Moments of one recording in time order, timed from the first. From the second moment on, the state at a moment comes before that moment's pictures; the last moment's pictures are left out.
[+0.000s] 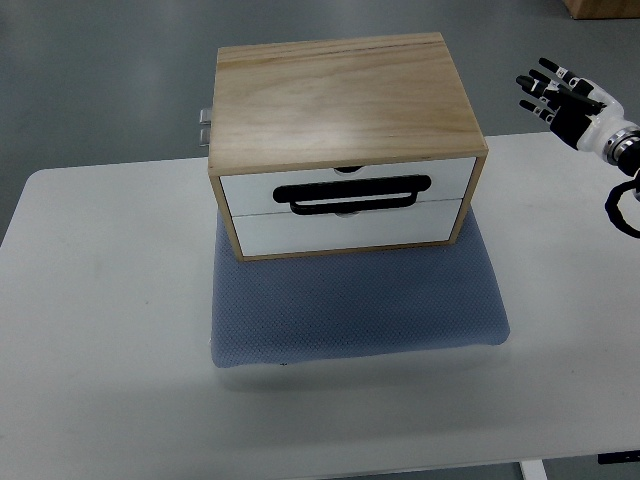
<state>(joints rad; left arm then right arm) -0.02 0.00 0.14 -0.13 0.10 -0.07 -0.04 0.96 -0.39 0.45 0.35 0.20 0.37 0.13</state>
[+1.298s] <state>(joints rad) -0.02 0.00 0.14 -0.12 0.10 -0.07 -0.04 0.96 -0.39 0.47 0.34 0.21 0.38 0.13</state>
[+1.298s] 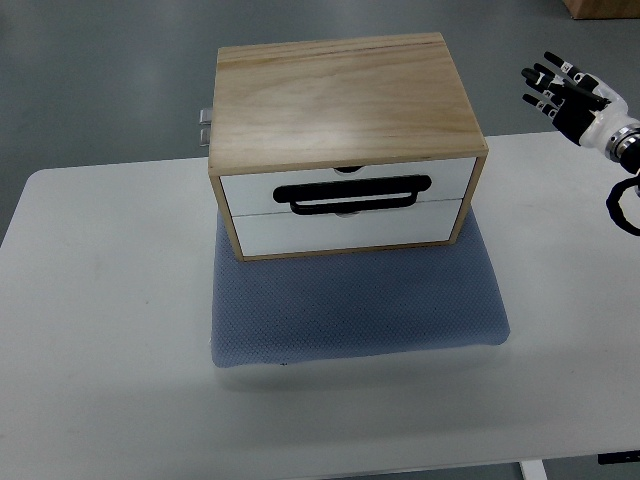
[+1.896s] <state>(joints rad) -0.02 0.00 0.14 -0.12 0.10 -0.07 -0.04 0.95 -0.39 0.48 0.34 0.21 0.38 0.13</state>
